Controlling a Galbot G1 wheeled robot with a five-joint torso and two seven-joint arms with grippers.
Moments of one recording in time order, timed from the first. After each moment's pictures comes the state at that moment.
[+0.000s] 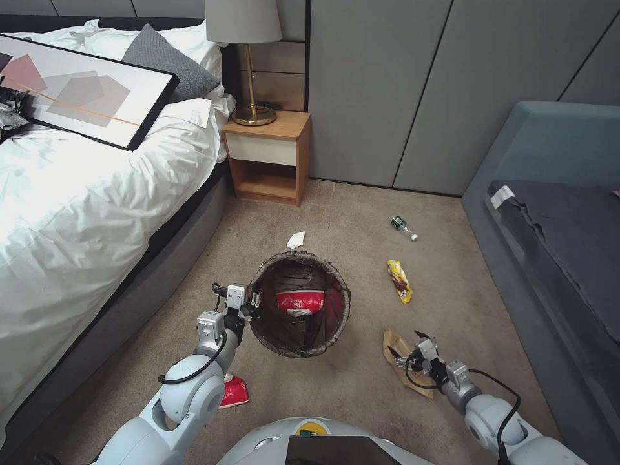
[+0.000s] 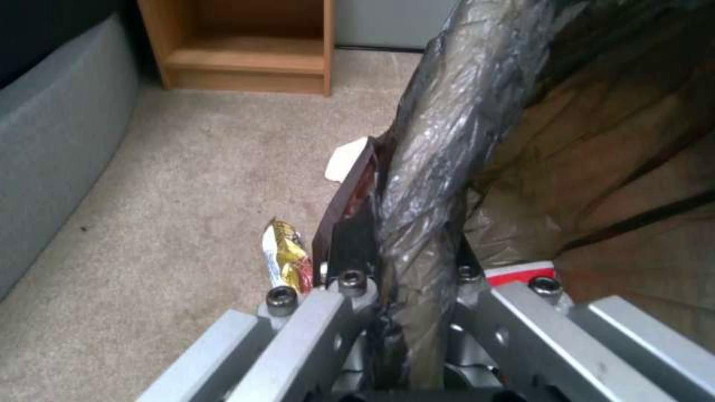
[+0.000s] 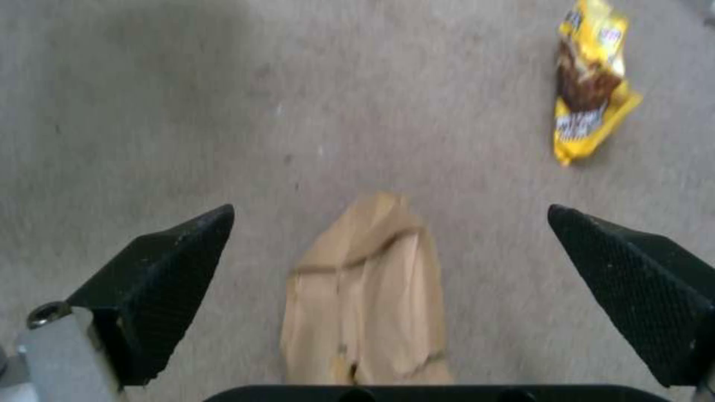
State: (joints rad) left arm 1.46 -1.06 -0.23 -2.16 -0.50 0.32 -0.29; right arm -1.47 0.78 0.24 1.51 0.47 0.14 -0.07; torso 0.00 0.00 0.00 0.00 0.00
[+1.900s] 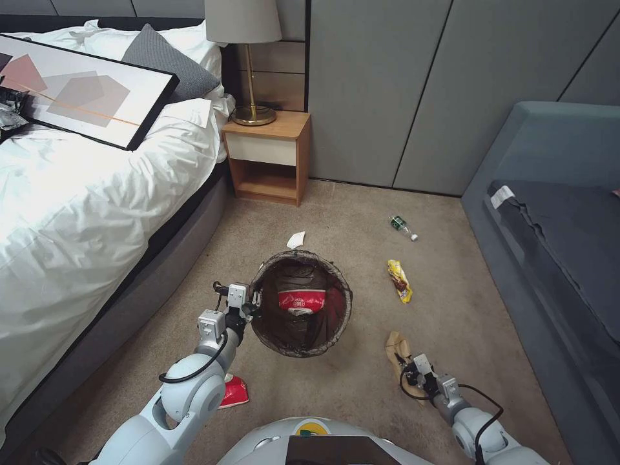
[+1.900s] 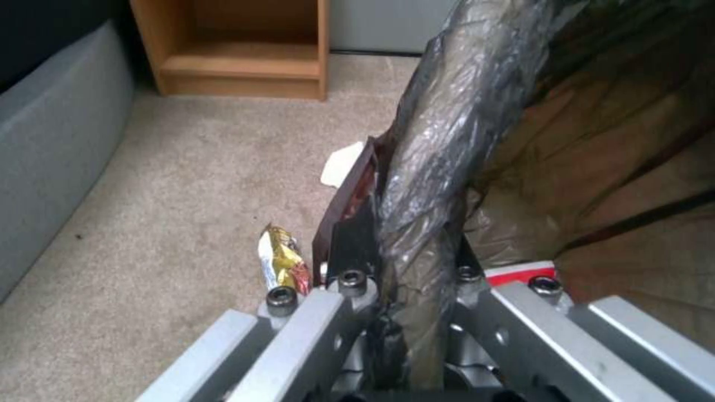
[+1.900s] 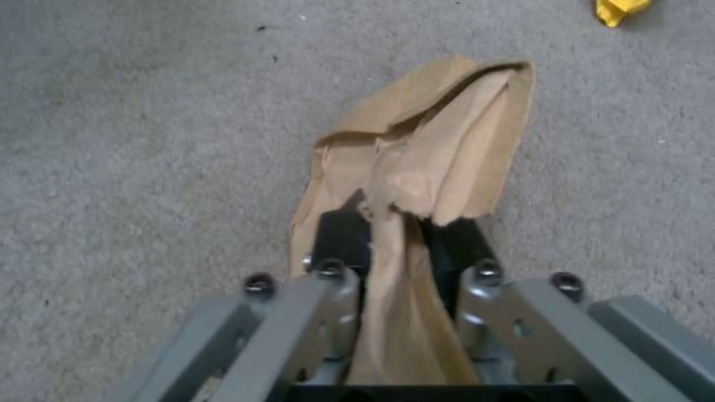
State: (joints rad) left arm 1.45 -1.05 -0.22 -2.16 -0.51 0.31 -0.29; right arm -1.40 0.93 0.20 1.28 0.40 0.16 -0.08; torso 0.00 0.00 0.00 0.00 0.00
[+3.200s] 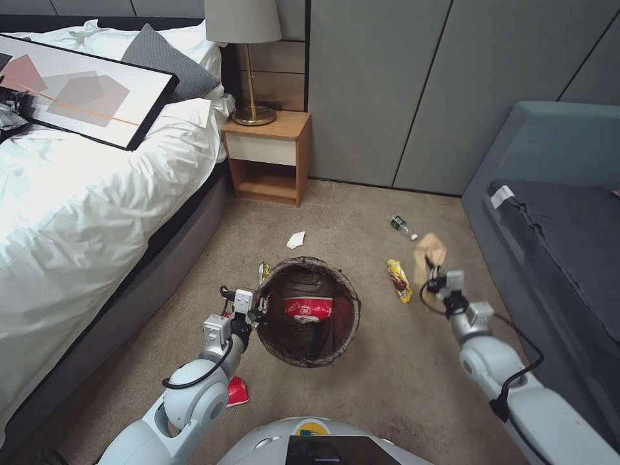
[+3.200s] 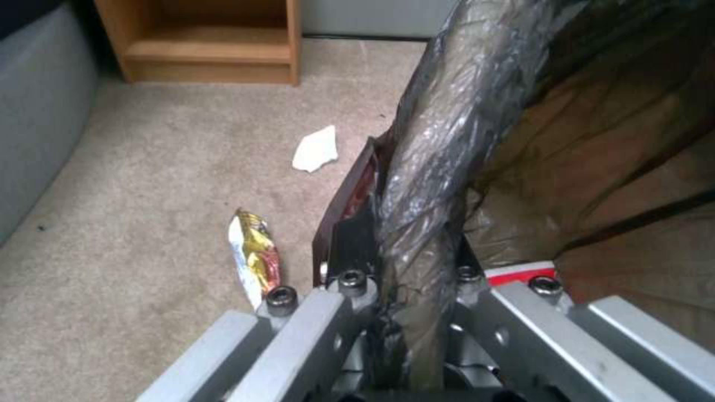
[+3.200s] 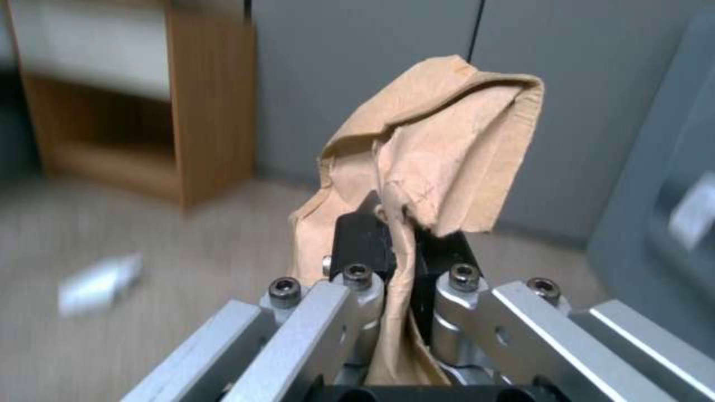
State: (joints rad) left arm 1.46 -1.04 -0.19 -2.18 -0.51 0.32 -0.29; right arm -1.39 0.89 0.45 1.67 0.48 0.17 0.13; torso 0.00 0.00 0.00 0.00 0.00
